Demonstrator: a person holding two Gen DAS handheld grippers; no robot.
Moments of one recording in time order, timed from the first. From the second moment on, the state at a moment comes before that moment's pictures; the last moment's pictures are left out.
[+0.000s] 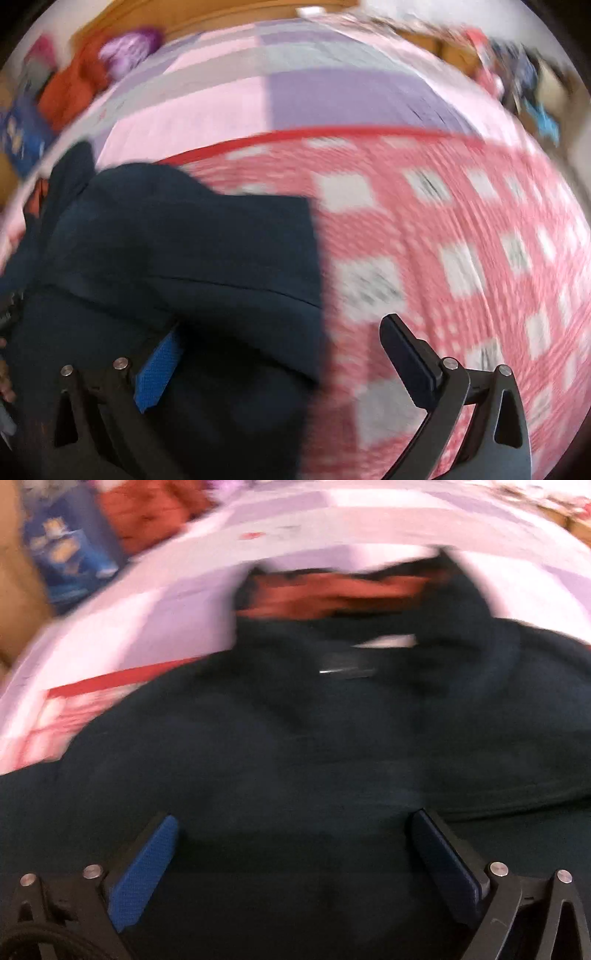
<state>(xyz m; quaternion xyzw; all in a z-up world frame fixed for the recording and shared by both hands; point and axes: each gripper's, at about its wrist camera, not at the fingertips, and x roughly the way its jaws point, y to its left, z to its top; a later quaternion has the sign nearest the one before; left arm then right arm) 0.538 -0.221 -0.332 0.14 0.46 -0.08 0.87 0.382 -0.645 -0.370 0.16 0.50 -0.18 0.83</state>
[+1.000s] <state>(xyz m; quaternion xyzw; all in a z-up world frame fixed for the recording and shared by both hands) 0.432 -0.106 -0.315 0.06 0.45 -0.08 0.89 0.293 -0.577 -0.334 0.01 0.45 -0.27 0.85</state>
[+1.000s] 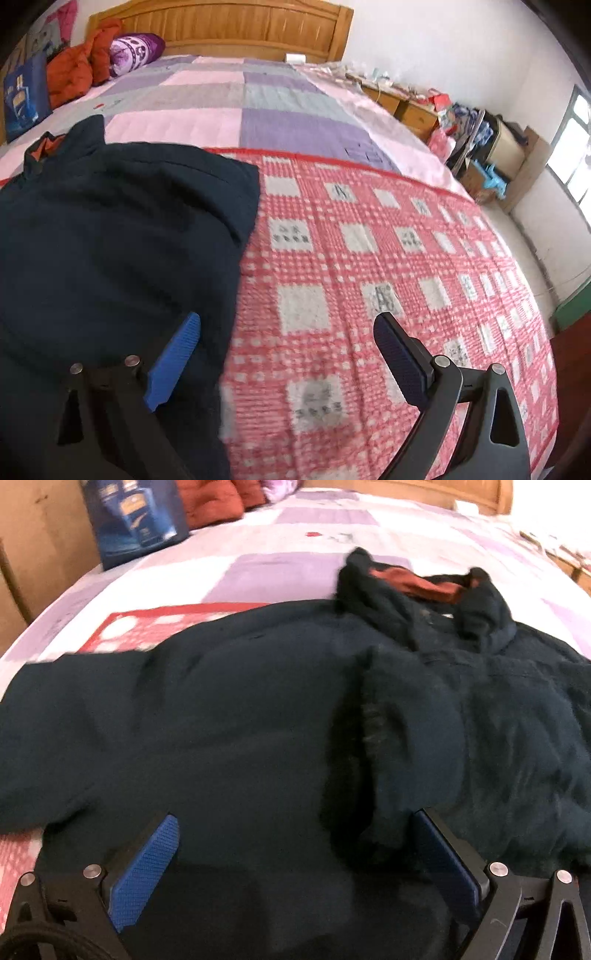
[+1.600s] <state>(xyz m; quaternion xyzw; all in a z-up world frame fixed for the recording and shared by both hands) 0.441 0.057 -0.312 -0.05 0.47 0.06 0.88 0.416 -0.339 -0.381 -0.07 0.44 -0.13 0.89</state>
